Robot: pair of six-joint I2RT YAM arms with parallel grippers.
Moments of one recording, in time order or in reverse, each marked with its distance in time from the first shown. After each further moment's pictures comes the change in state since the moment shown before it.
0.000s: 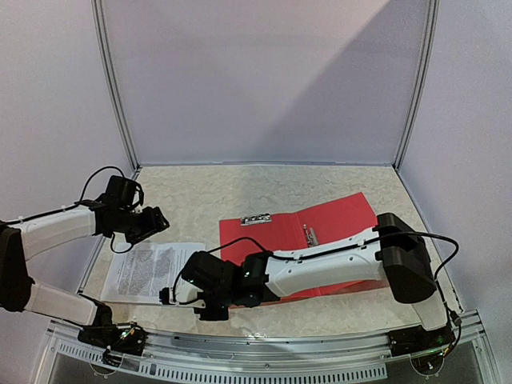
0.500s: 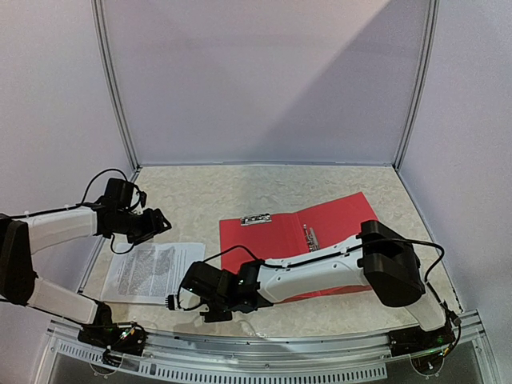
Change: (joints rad) left arm 0.057 0.046 -0.028 0.077 0.127 0.069; right arm 0.003 0.081 0.016 -0.004 0.123 -0.083
